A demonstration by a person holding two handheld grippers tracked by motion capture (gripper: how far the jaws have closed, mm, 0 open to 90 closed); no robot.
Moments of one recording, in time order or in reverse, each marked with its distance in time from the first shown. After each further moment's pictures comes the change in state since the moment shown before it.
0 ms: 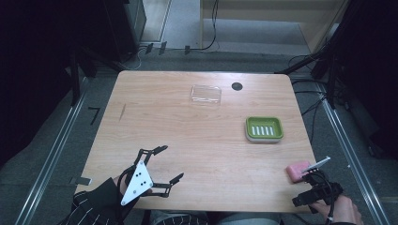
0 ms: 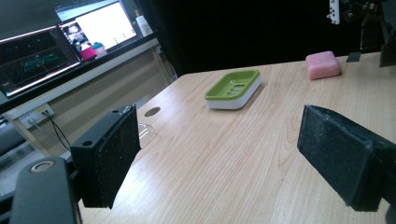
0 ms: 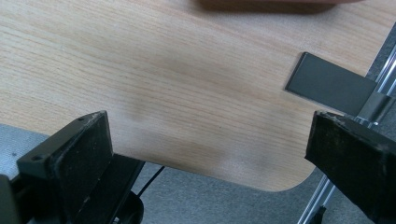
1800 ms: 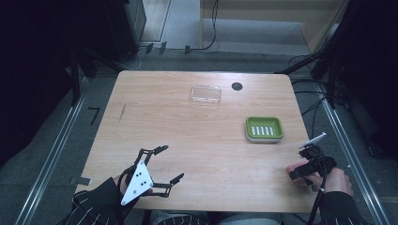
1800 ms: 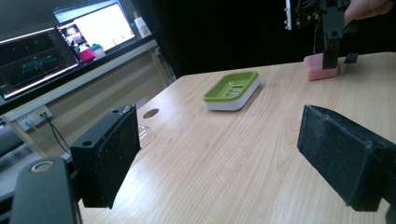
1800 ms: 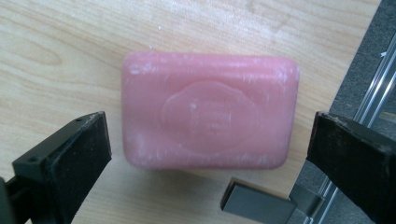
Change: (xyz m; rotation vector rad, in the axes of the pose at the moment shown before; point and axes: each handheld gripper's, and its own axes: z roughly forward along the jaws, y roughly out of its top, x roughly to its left) left arm 0.000 0.000 0.001 -0.005 -0.008 0.004; right arm -0.027 0.067 0.000 -0.079 -0.011 -0.014
